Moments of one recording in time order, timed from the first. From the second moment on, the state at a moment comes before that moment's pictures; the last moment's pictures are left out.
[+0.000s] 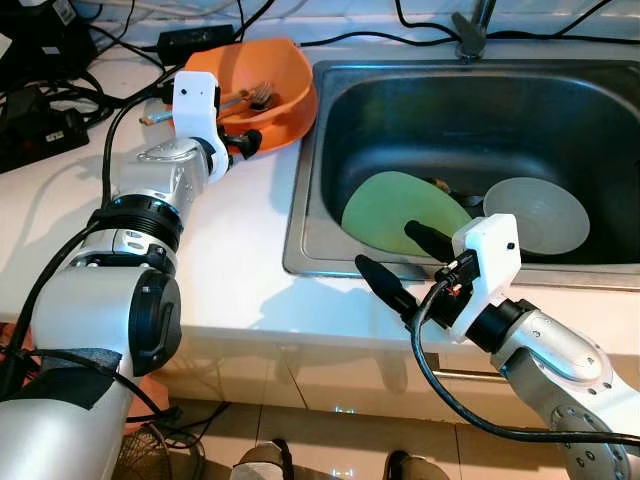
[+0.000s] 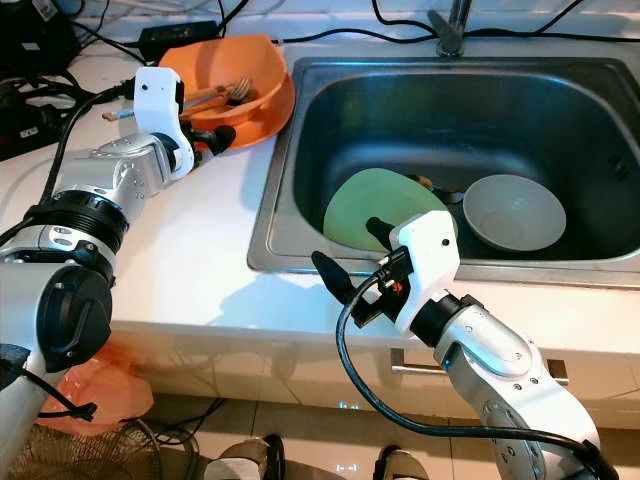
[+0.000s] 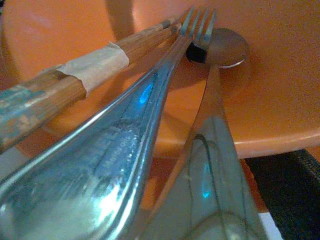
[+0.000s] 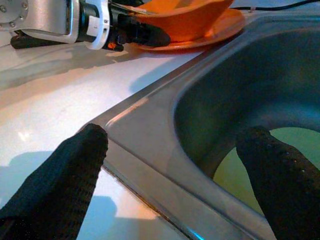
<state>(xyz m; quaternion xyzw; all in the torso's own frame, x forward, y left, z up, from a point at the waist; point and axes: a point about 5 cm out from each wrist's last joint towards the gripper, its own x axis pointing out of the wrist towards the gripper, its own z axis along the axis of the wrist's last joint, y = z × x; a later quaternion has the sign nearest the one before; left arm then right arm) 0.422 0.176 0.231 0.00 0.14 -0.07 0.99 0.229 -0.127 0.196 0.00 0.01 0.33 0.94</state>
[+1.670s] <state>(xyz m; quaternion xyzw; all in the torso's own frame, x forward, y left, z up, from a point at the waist) 0.387 0.226 0.225 -0.01 0.22 -0.15 0.96 0.238 -0.123 0.196 -0.01 0.00 0.34 0.94</state>
